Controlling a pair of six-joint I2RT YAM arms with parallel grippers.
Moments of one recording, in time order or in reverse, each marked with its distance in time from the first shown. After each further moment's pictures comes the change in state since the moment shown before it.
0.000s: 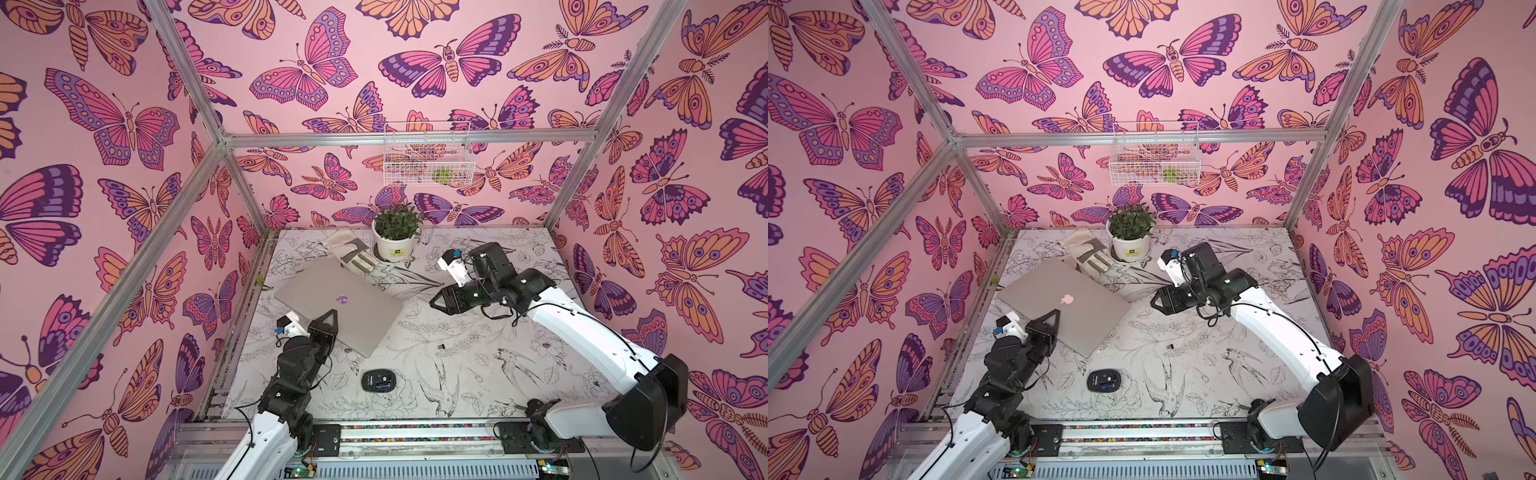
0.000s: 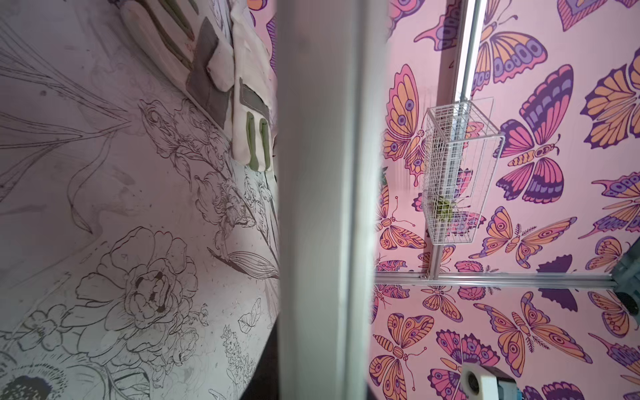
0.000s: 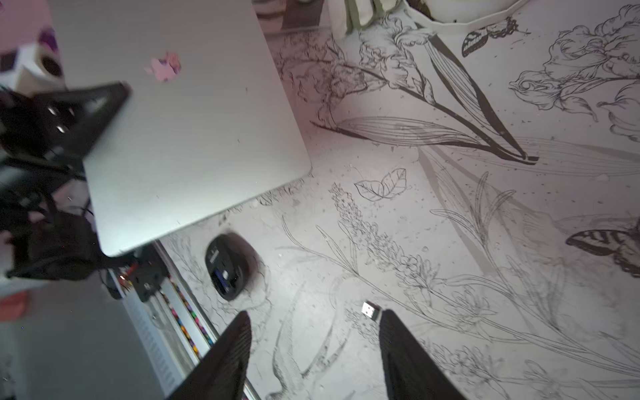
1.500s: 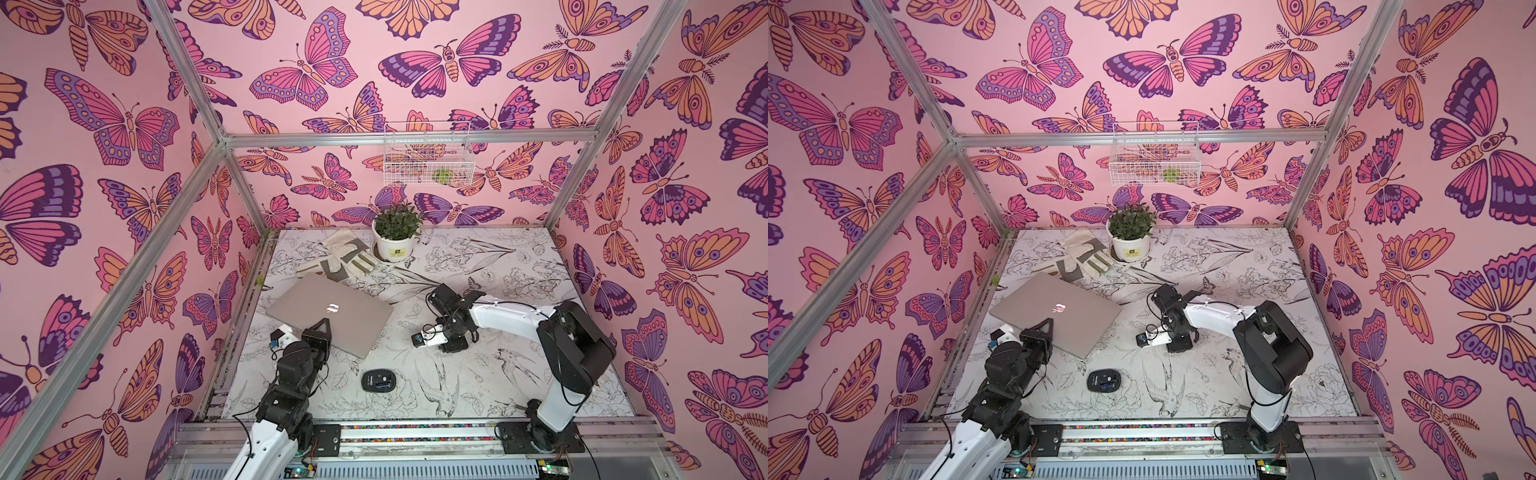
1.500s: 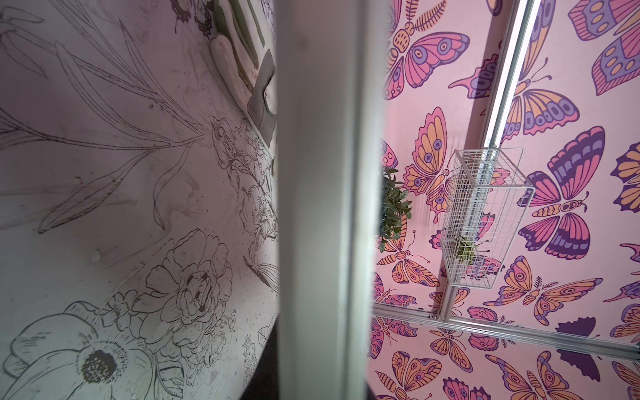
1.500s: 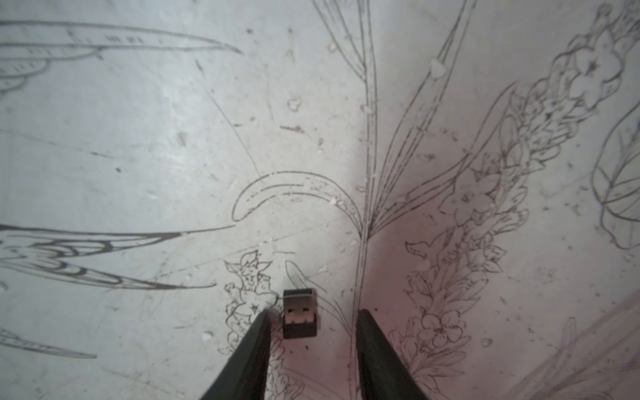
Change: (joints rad) left arm 0.038 -0.088 -0.043 -0.119 -0.048 -0.091; right arm 0.116 0.361 -0.216 0.127 0.263 -1.065
